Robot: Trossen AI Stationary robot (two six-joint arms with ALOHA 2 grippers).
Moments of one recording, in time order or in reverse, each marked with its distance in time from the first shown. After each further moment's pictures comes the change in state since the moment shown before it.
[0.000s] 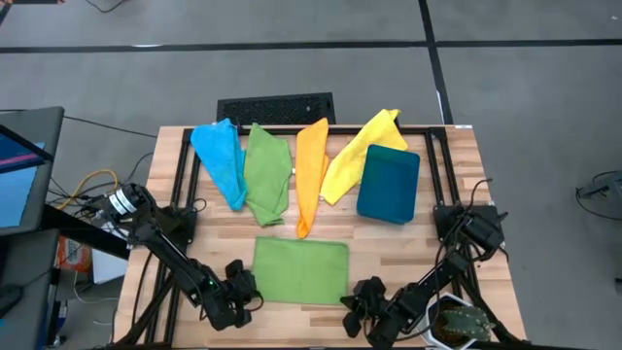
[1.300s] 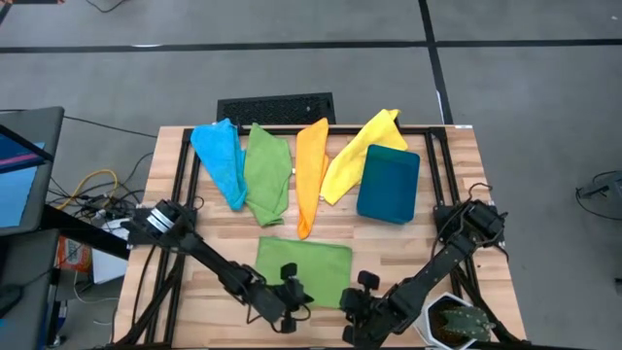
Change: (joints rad) left arm 0.256 0.329 0.312 0.486 0.024 0.671; right arm -0.087 -0.097 0.245 -0.388 -0.247 -0.529
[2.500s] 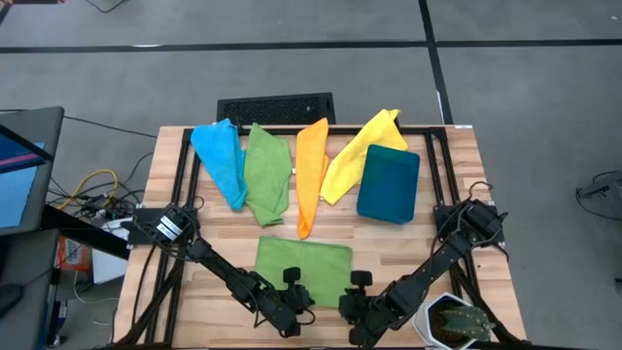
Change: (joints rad) left arm -0.003 0.078 0.098 -0.150 0.010 -0.024; right arm -0.023 0.006 -0.069 0.110 -0.065 -0.299
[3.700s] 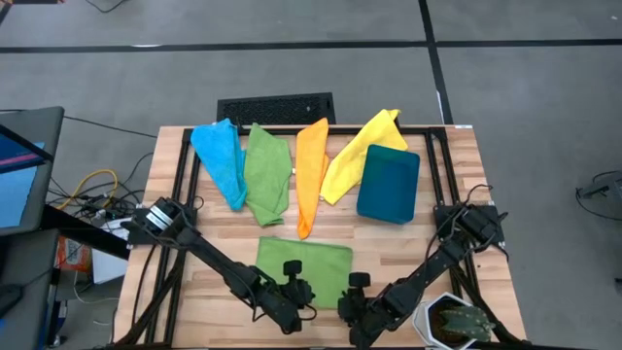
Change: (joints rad) left arm 0.026 -0.121 0.081 -0.263 -0.021 0.044; right arm 0.003 0.073 0.005 0.034 -0.035 -0.034
